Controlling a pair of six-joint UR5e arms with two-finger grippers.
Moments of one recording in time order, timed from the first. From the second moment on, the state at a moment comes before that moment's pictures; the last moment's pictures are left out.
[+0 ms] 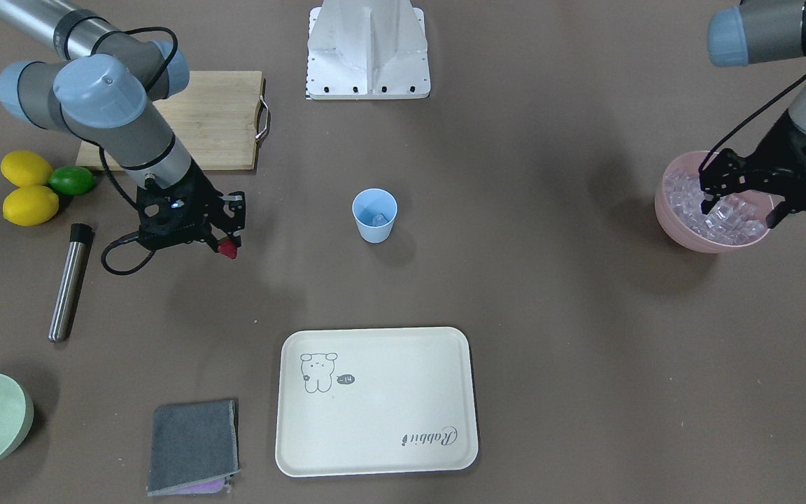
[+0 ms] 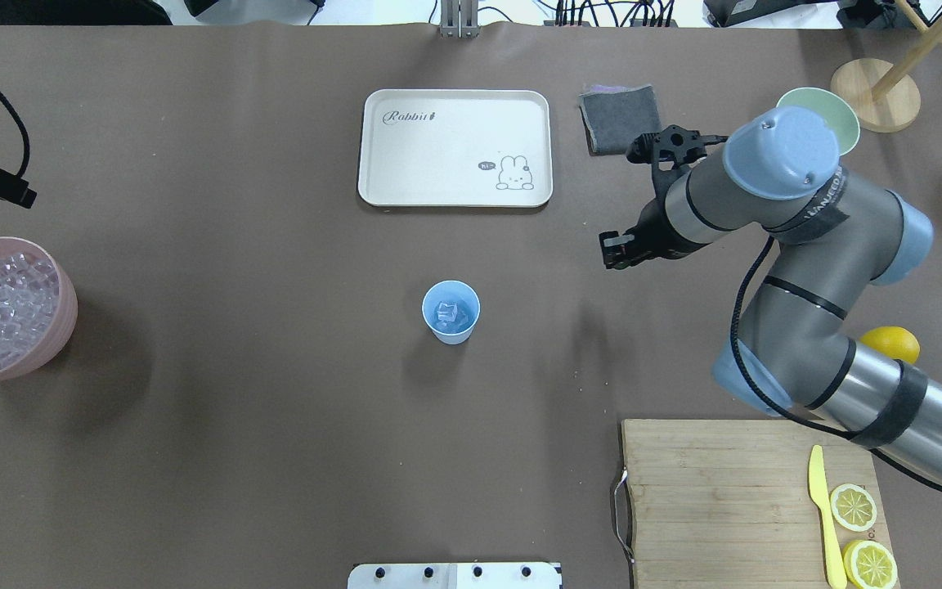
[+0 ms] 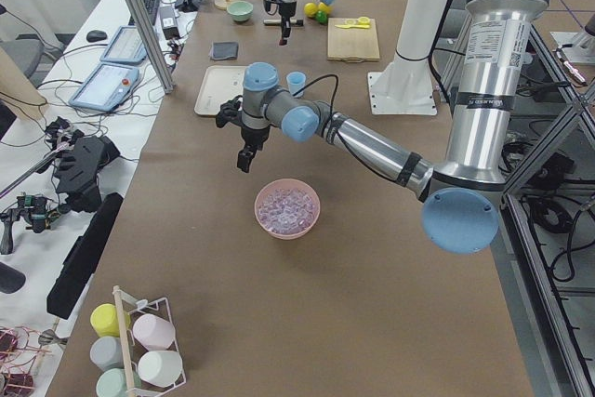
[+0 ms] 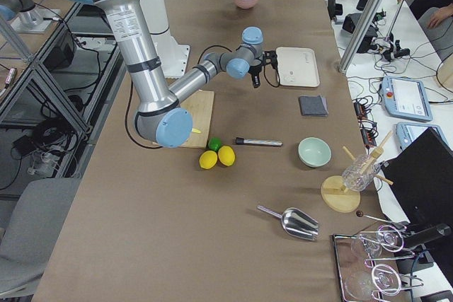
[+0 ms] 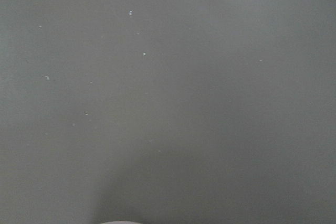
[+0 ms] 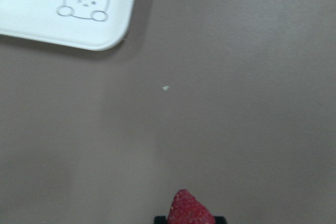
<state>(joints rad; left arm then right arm) -1.16 -1.67 -1.90 -1.72 -2.15 -0.34 0.70 -1.14 1.75 -1.27 2.00 0.99</state>
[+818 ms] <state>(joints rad) -1.20 -1.64 -1.88 -1.73 -2.15 -0.30 0.48 -0.87 1.74 -1.52 1.85 1.17</state>
